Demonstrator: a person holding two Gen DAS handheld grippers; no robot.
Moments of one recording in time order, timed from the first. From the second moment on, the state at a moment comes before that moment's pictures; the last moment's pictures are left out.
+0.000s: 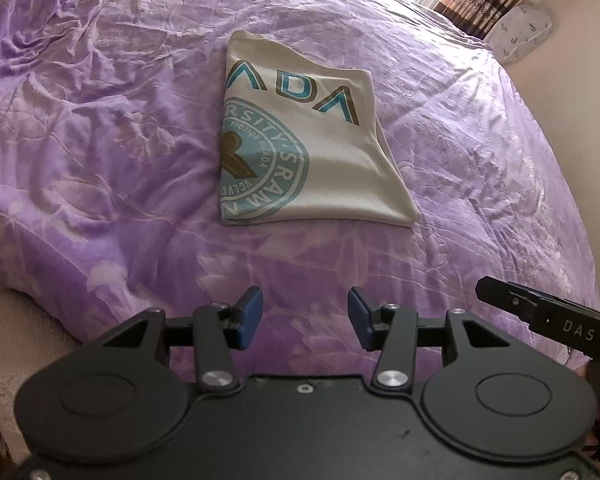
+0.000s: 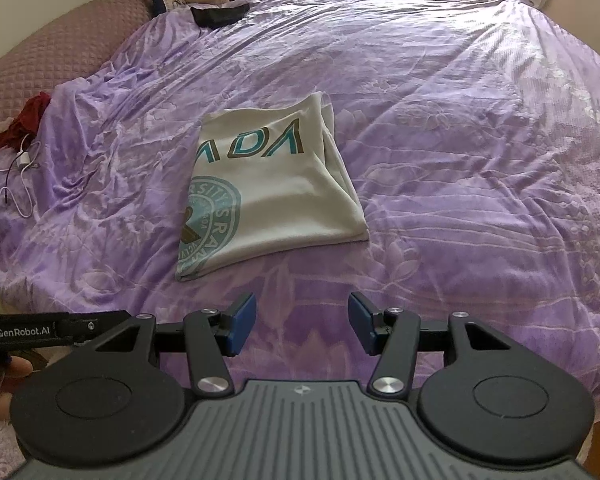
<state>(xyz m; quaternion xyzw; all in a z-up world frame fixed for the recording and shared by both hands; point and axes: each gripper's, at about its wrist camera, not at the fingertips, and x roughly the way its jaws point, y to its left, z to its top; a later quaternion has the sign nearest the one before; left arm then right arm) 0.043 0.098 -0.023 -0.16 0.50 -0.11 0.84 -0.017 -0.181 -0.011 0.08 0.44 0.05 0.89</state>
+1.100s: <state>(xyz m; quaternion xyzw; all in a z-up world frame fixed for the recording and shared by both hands) 0.044 0.097 -0.023 -0.16 0.50 -0.12 0.84 -0.019 -0.185 -0.014 0.08 0.44 0.05 0.89</state>
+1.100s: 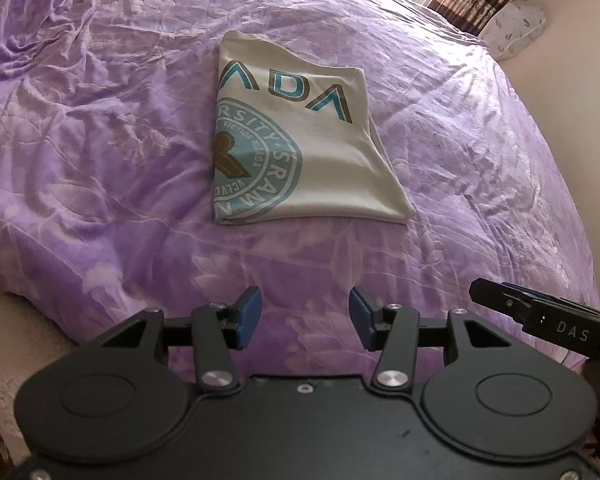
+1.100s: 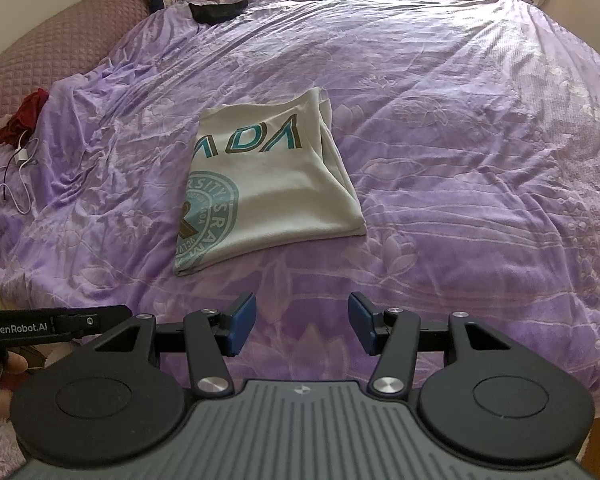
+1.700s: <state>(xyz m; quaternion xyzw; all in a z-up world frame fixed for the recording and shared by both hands) 0.045 0.096 -0.024 -0.16 0.51 -0.12 0.84 -0.018 -0.186 -0.015 0.08 0.45 0.05 0.89</state>
